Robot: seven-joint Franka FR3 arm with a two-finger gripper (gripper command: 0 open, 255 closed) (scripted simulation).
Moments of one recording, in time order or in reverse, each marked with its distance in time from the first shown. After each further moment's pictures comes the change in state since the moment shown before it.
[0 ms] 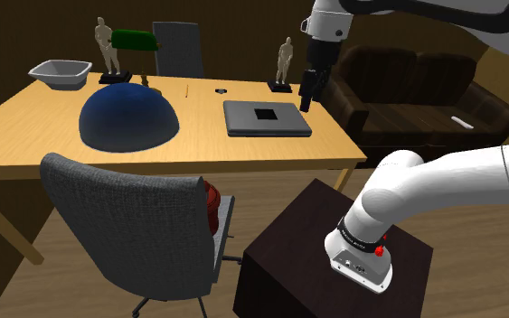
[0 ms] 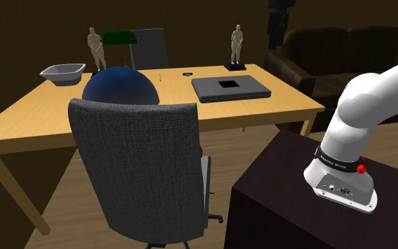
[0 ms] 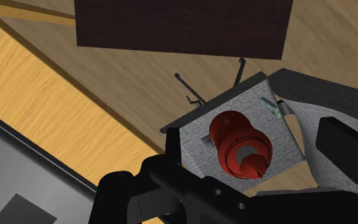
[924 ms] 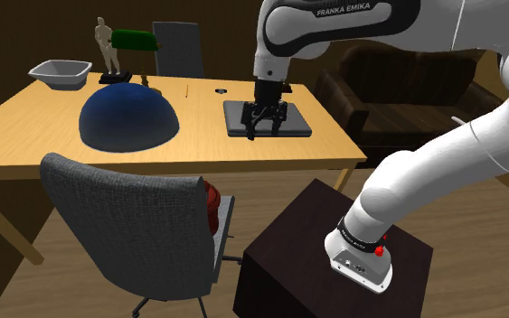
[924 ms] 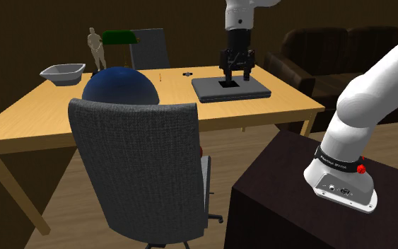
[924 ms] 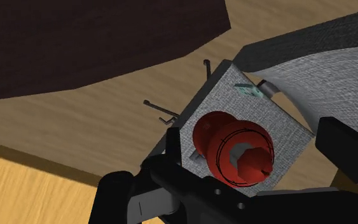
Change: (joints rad) arm -0.036 0.344 0.123 -0.039 0.233 0.270 0.347
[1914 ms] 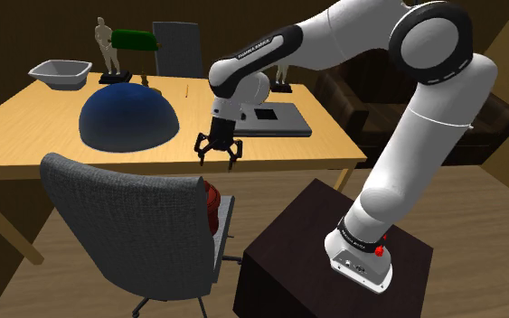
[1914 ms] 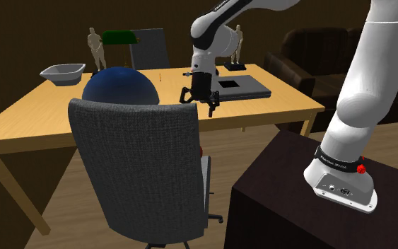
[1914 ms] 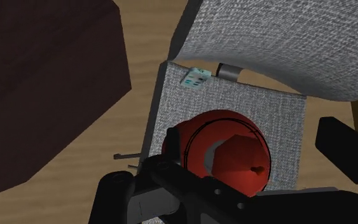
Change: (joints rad) arm 0.008 0.543 0.068 0.143 0.256 0.338 0.306
